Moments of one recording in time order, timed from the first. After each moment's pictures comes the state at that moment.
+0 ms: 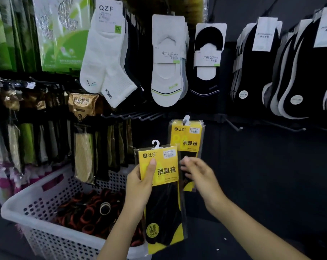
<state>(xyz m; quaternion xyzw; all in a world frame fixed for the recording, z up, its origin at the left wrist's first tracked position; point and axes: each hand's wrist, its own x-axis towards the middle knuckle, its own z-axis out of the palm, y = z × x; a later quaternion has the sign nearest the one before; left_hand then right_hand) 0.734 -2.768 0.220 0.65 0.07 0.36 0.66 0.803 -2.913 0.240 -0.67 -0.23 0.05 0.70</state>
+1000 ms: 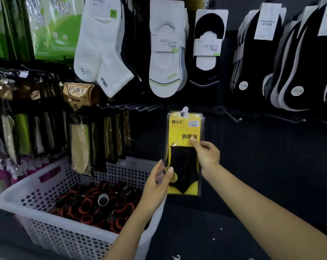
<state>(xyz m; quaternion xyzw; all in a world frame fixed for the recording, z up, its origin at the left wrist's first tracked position) 0.758 -2.789 0.183 0.73 0.07 0.21 0.65 0.878 -2.896 0.243 -0.66 -0.02 -0.04 0.75</state>
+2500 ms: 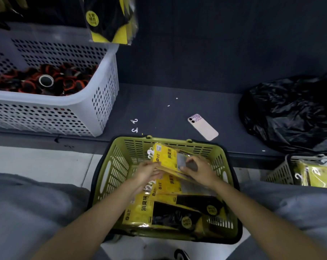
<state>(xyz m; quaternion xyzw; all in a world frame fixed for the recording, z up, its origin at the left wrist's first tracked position) 0.640 -2.969 -0.079 0.58 0.33 -0.18 0.73 0.707 -3.180 -0.113 -0.91 -0.14 0.19 0.35</state>
